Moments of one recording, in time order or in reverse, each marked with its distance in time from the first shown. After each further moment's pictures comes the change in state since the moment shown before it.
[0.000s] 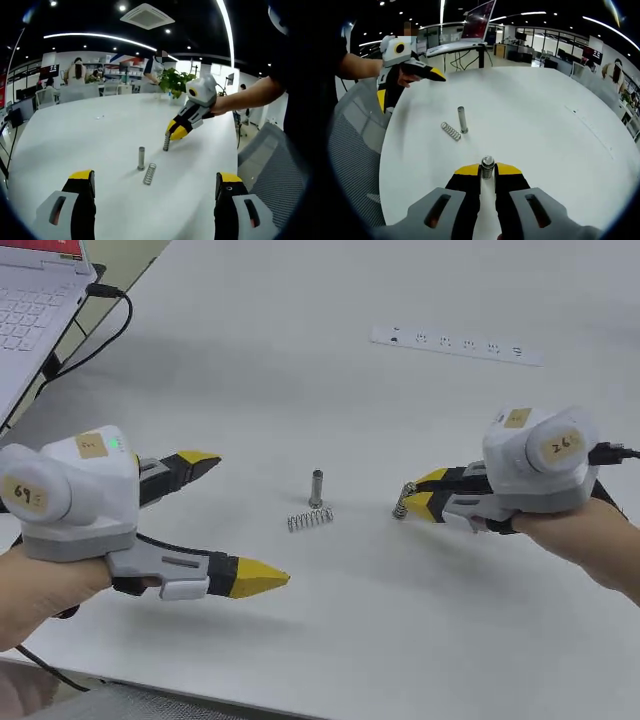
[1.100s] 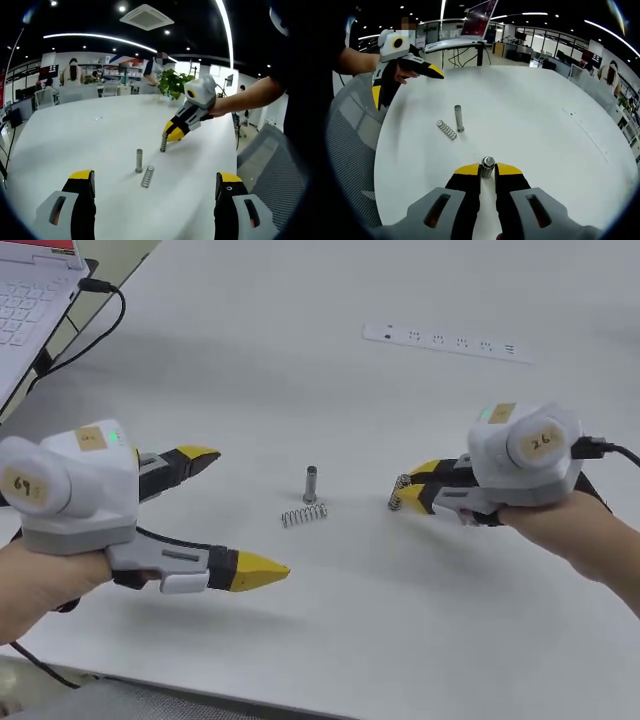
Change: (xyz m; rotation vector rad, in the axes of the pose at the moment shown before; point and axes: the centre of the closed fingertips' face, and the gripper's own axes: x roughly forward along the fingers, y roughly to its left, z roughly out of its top) left arm 0.005 -0.003 0.003 0.000 -0.011 -0.009; right arm 0.000 -0.004 0.000 -0.040 0.019 -0.038
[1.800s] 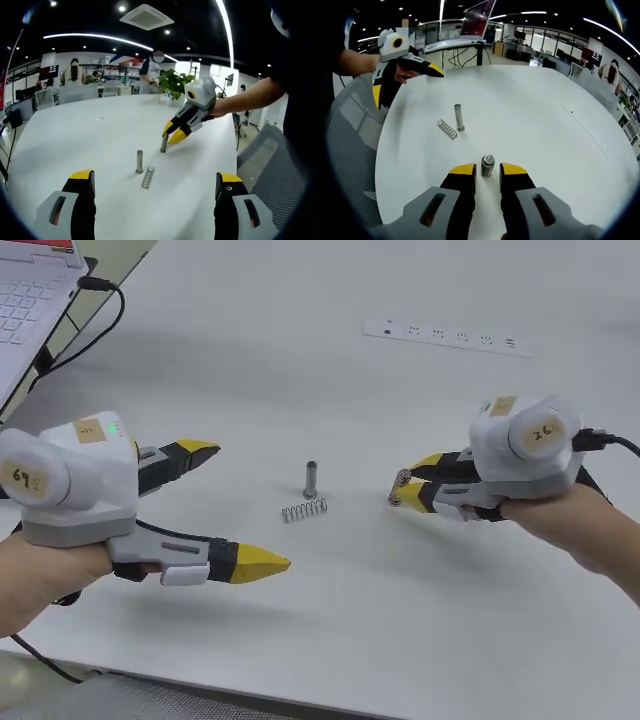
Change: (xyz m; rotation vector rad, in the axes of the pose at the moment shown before) left arm -0.001 -0.001 0.002 0.003 0.004 0.002; right arm -0.002 0.000 -0.003 0.010 0.000 0.006
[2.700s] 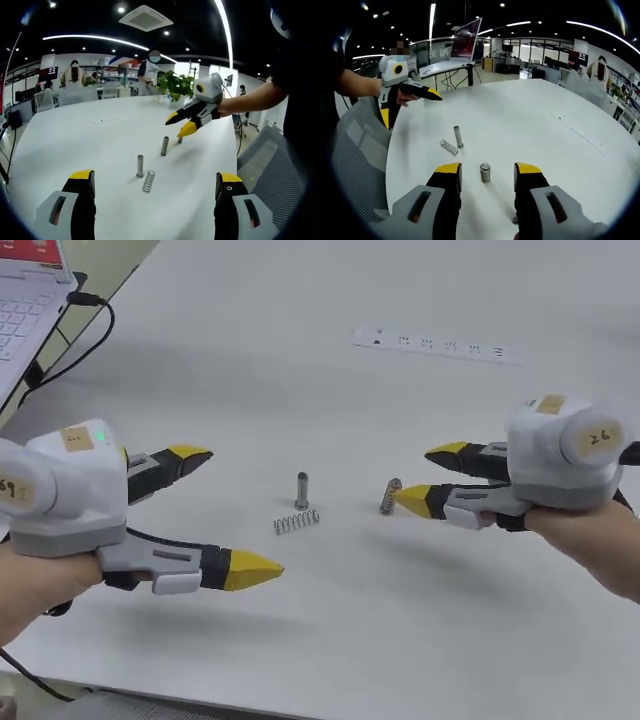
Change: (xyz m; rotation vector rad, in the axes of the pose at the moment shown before) left arm 0.001 0.002 0.008 0.007 -0.011 -0.002; right arm -0.037 -0.006 0.023 0.124 -0.162 -0.040
